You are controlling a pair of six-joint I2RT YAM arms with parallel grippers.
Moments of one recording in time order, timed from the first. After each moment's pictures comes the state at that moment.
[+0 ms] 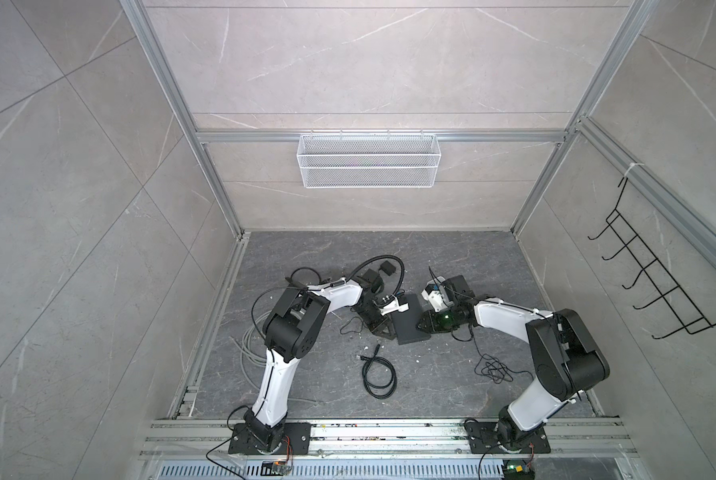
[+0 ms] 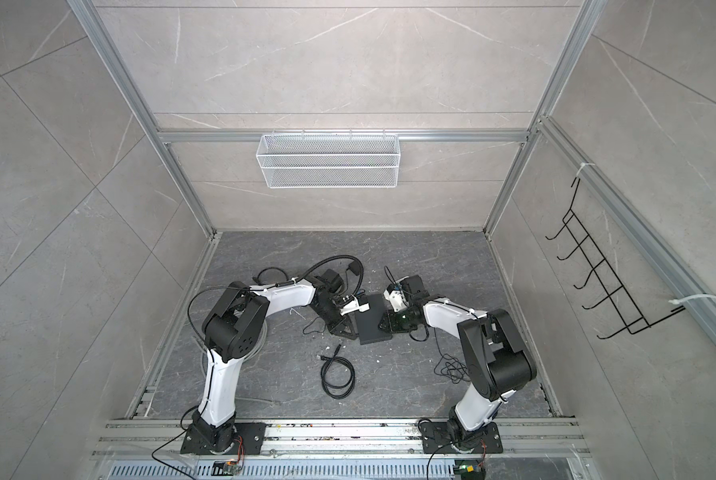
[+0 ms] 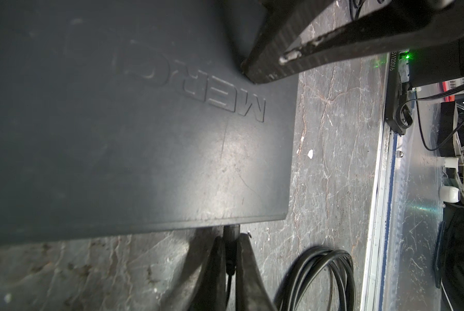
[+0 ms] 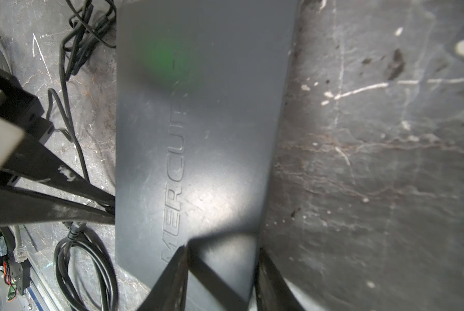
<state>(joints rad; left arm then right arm) -0.66 2.14 1.45 -0.73 0.74 0.45 0.33 1.68 0.87 -0.36 -0.47 0.16</state>
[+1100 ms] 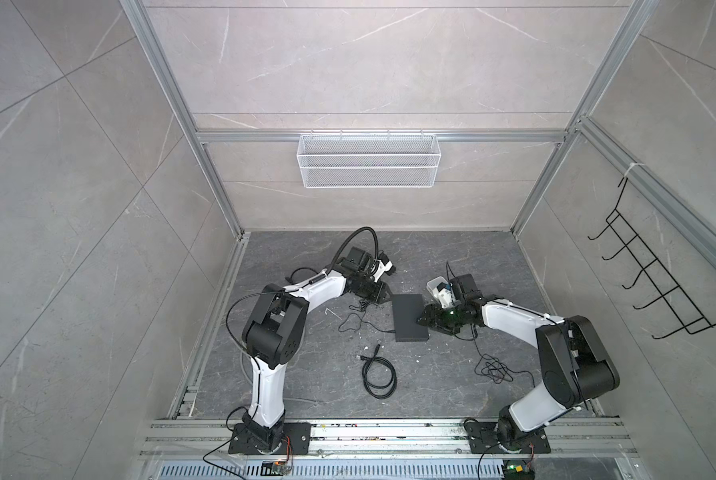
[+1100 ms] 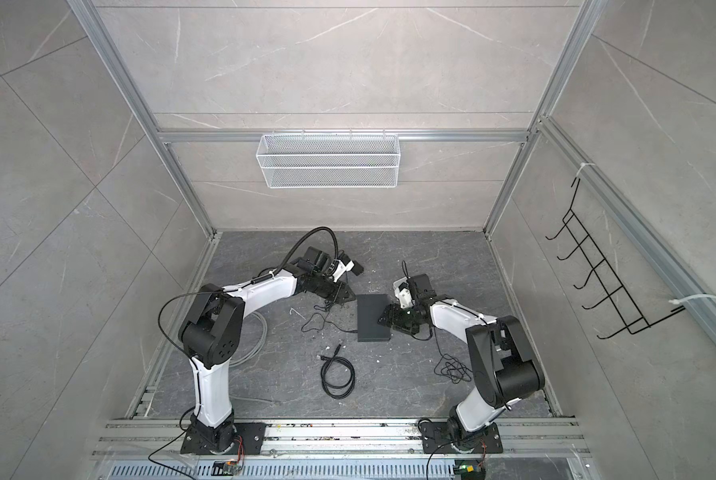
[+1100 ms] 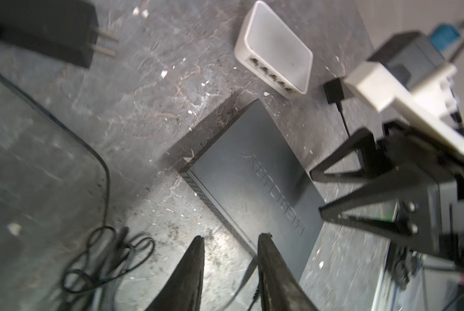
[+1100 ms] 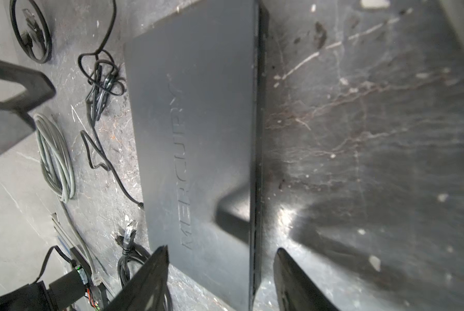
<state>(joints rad) -0.58 2.00 1.42 -0.38 0.54 -0.18 0.28 1.62 0.84 -0.35 -0.51 0.46</state>
